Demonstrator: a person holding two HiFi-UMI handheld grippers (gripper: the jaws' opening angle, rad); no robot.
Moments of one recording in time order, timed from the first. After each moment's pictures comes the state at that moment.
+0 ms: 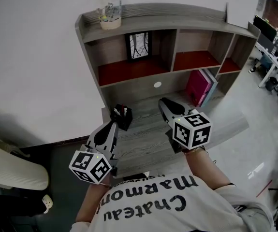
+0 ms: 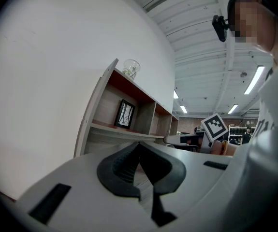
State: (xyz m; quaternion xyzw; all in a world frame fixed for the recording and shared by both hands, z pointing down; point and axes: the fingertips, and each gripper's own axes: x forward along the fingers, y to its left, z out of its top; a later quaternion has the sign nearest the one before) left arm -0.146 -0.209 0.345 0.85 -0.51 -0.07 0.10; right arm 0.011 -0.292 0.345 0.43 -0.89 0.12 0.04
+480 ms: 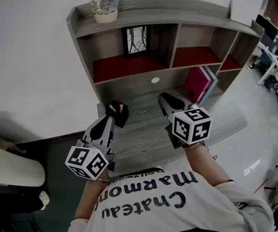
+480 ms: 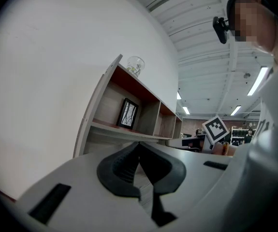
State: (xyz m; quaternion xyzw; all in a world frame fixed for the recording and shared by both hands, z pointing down) left arm -0.147 -0.235 0.347 0.85 -0.52 -0.08 0.11; right arm 0.019 -0.319 0.353 0.43 -0.89 0.12 0.06
